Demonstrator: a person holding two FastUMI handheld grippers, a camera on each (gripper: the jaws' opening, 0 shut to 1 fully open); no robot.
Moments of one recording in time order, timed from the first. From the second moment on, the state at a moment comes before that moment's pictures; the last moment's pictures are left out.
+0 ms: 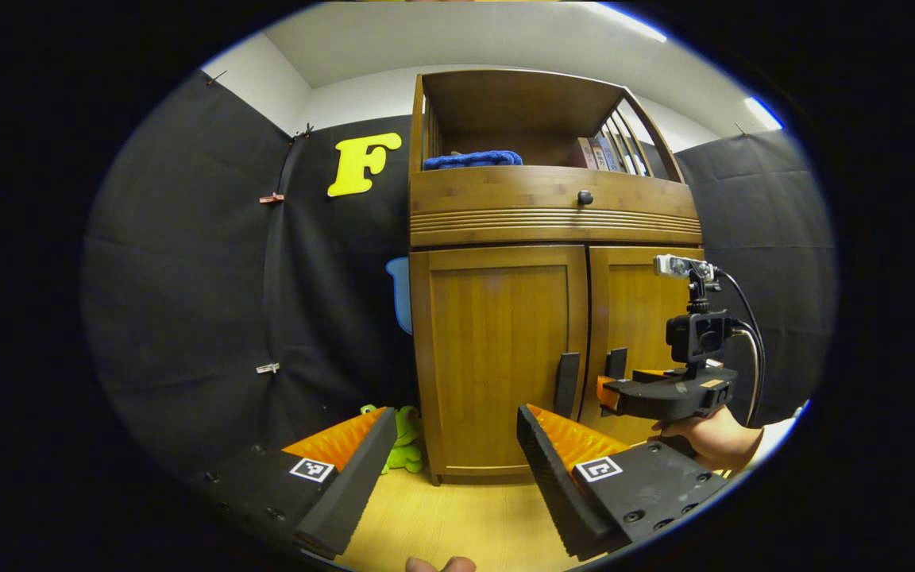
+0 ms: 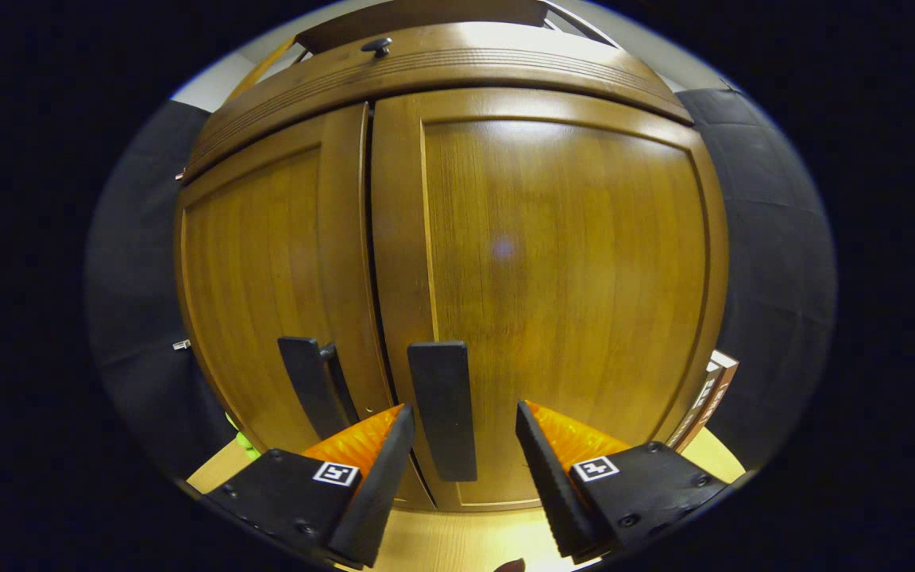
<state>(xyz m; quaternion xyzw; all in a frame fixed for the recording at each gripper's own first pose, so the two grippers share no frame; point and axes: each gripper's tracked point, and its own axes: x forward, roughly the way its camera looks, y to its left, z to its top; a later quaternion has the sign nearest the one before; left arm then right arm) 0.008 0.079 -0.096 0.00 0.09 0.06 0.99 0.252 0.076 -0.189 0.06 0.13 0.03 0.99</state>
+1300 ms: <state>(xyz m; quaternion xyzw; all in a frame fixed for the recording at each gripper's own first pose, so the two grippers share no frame) 0.000 0.010 -0.078 -0.02 0.08 0.03 1.00 0.085 -0.023 -0.175 0.06 0.13 0.06 0.99</state>
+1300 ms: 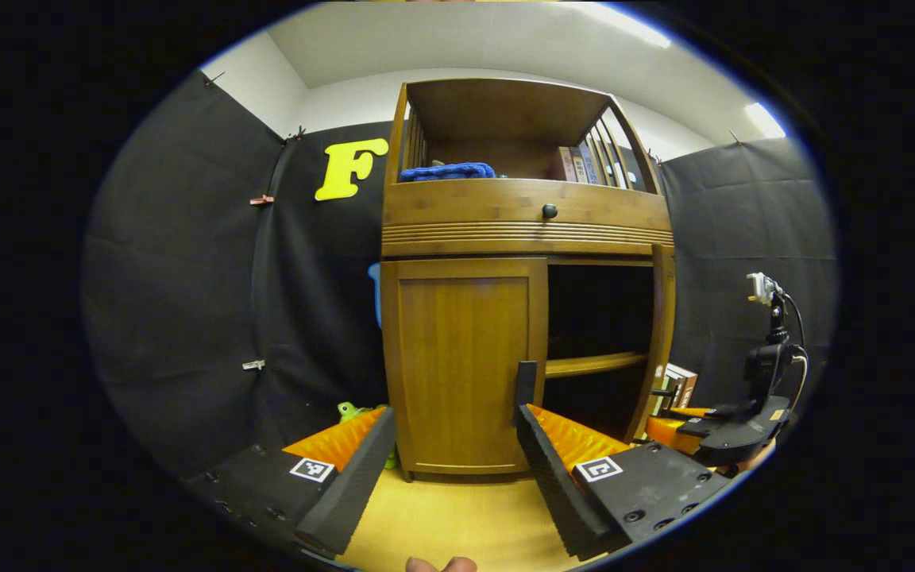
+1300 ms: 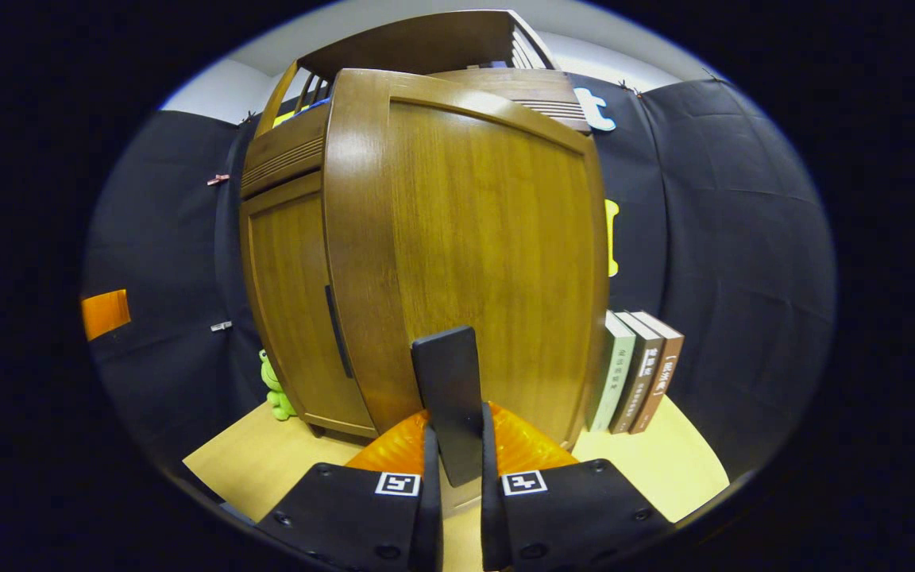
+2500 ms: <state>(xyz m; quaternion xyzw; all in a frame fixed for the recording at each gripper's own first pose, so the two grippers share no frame) 0.051 -0.066 -0.099 -0.01 0.08 0.02 1.00 0.039 -0.209 -0.160 0.03 0.12 0.02 0.99</state>
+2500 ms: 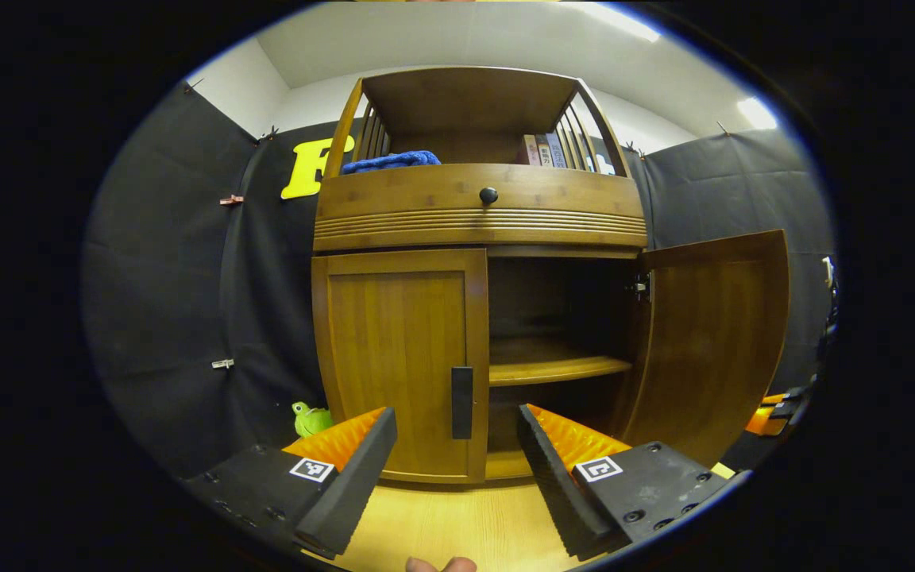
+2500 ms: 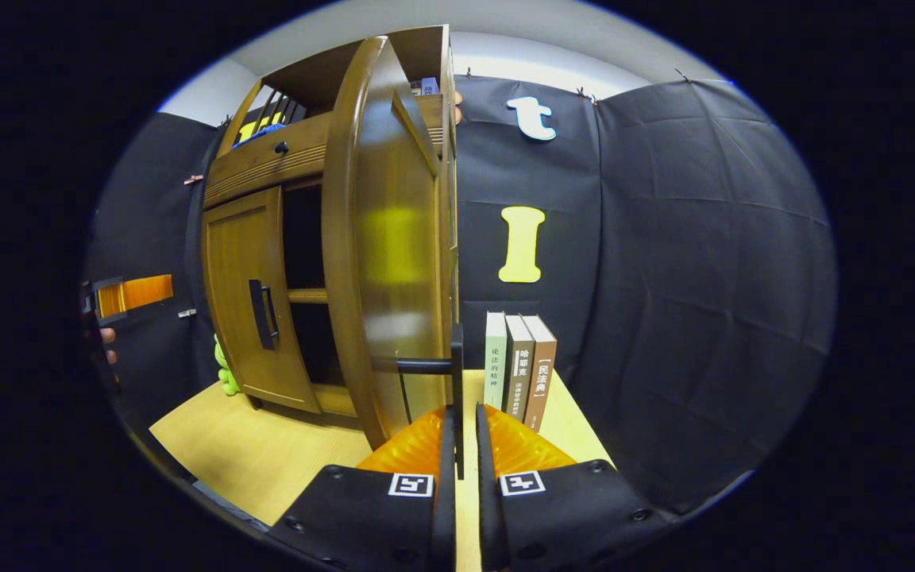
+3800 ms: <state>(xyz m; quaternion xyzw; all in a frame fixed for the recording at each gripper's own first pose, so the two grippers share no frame) 0.225 -0.052 -0.216 -0.04 0.15 0.06 0.99 -0.030 -0.203 -0.124 0.03 0.11 0.00 0.99</state>
